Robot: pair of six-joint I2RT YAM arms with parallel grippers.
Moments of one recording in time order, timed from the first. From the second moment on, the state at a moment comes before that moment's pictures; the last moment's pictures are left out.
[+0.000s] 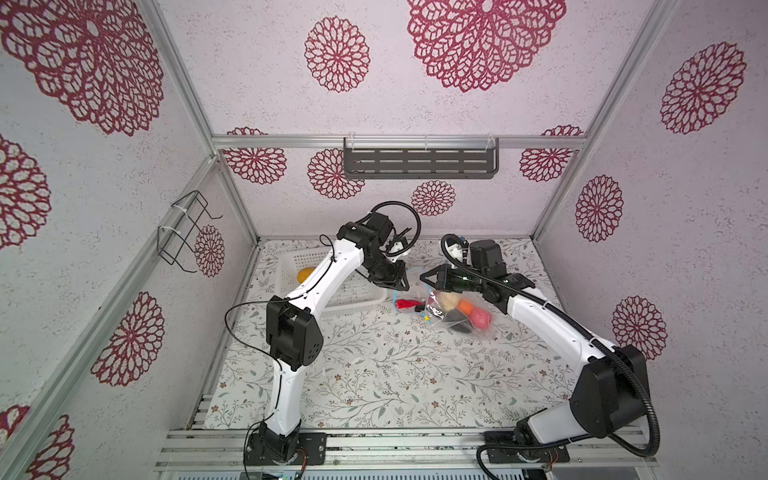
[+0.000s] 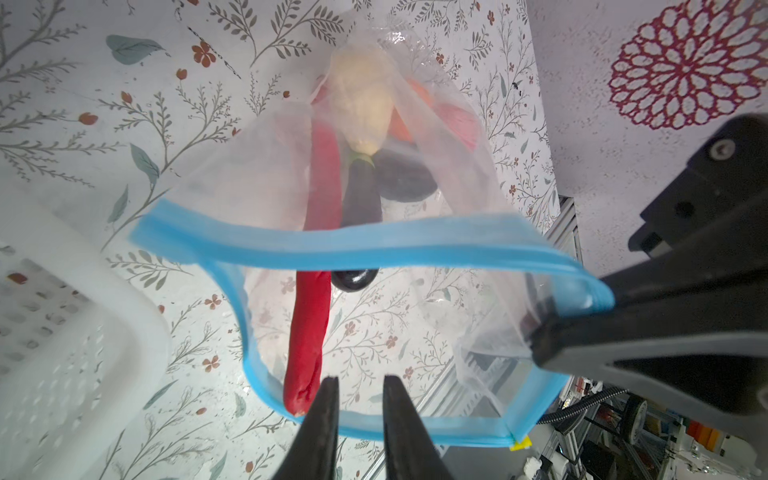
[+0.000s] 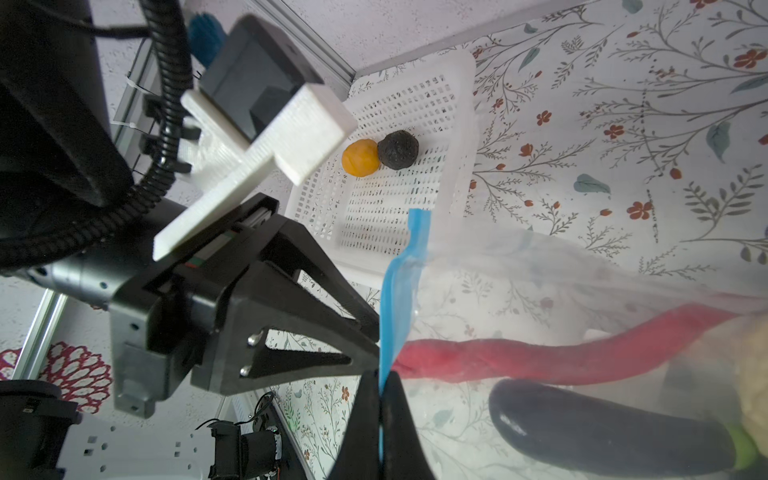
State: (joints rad) left arm -0.52 2.11 2.15 -1.27 0.54 -0.14; right arm 0.43 1.48 1.22 -0.30 -0.59 0.54
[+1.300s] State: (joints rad) left arm -0.44 1.92 1.67 -0.76 0.68 -0.34; right arm 0.37 1.46 1.22 -0.30 -0.64 0.55
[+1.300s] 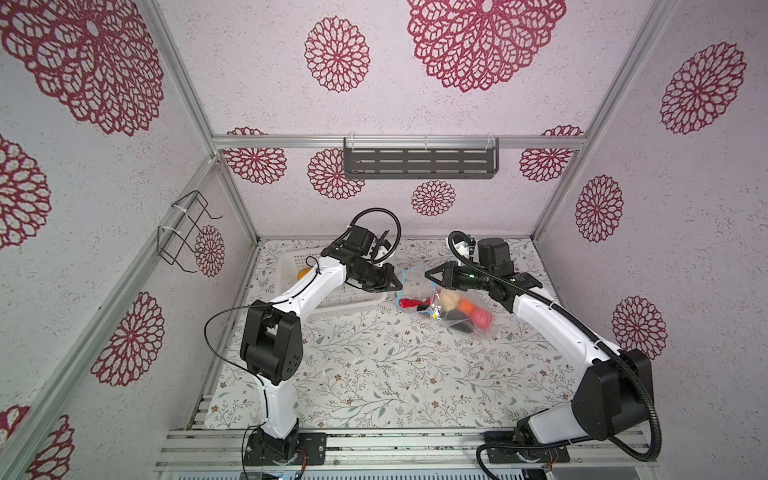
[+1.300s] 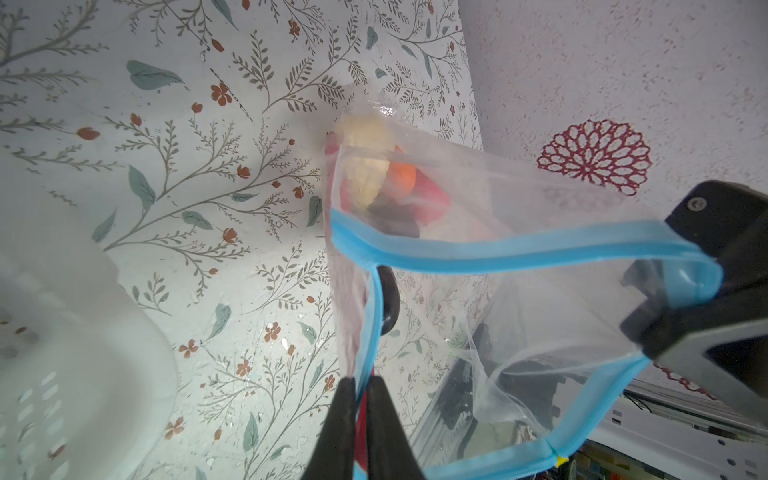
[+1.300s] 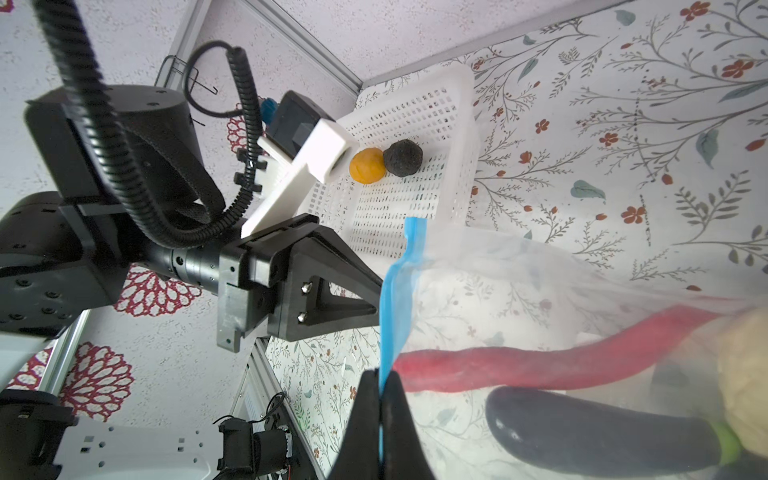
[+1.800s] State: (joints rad) left arm -0.45 1.98 1.78 -0.78 0.66 -0.37; right arm 0.35 1.46 1.23 -0.32 -0.62 0.55
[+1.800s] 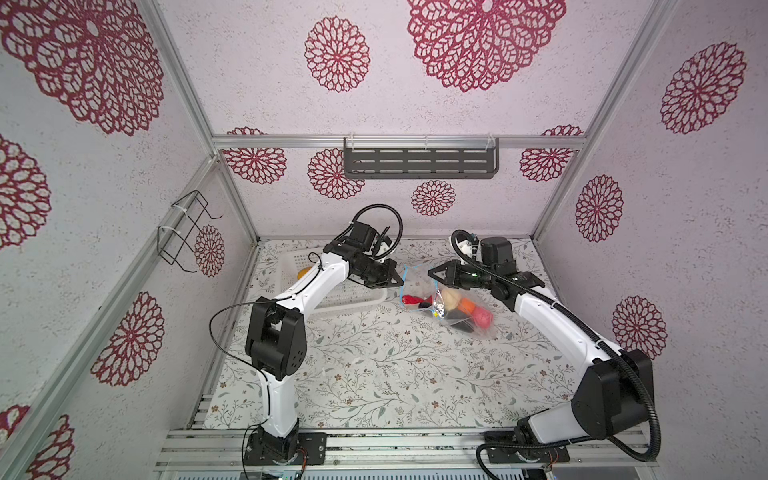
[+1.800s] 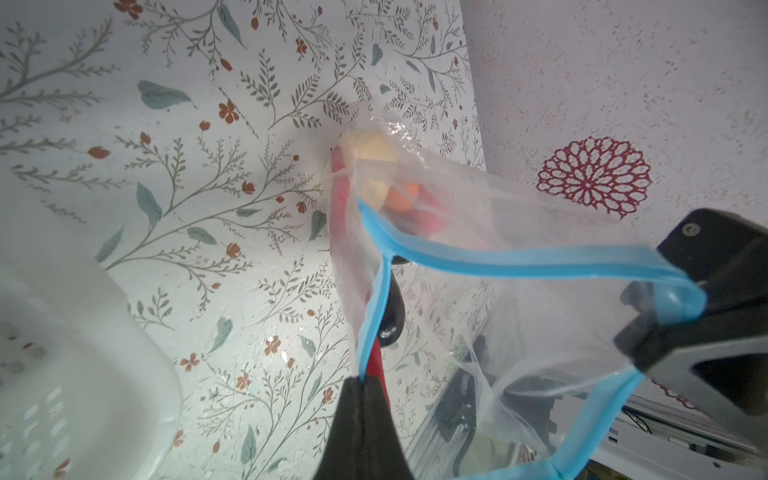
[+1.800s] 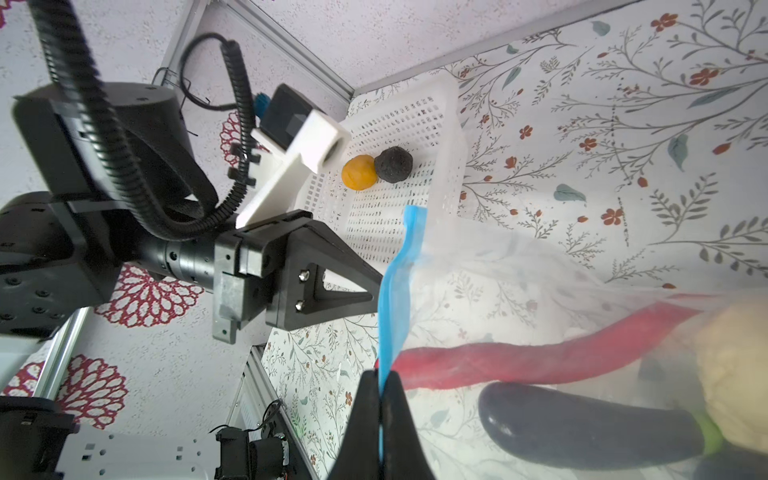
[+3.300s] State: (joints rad) left arm -0.36 1.86 1.73 -0.83 0.17 -0.45; right arm 0.40 1.45 1.25 -0.35 -0.45 0.60
